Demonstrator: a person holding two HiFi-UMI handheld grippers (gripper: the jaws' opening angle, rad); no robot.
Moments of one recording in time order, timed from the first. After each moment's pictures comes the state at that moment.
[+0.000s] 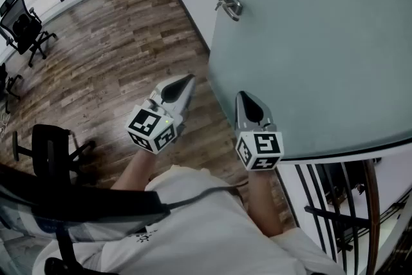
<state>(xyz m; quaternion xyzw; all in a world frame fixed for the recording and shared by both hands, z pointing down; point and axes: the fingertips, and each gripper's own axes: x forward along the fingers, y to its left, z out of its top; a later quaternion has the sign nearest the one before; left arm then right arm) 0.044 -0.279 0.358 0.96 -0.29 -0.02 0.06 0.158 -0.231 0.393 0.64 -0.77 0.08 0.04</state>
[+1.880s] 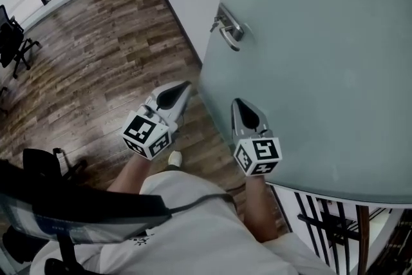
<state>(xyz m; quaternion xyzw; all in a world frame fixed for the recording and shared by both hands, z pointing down) 0.071 -0.459 0.376 0.96 -0.25 -0.02 0.07 0.184 -0.407 0.413 0.63 -0.77 0.10 0.05</state>
